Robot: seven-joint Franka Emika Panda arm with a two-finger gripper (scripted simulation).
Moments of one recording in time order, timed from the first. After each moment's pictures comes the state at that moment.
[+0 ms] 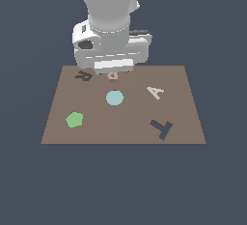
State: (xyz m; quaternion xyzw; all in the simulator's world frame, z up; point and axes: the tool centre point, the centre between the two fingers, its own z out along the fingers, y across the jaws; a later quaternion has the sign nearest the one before) arm -0.072 -0.031 0.084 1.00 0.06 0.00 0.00
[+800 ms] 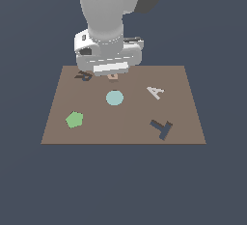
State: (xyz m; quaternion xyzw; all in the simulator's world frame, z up) arm -0.095 -0.044 0.047 1.00 0.08 0.00 0.00
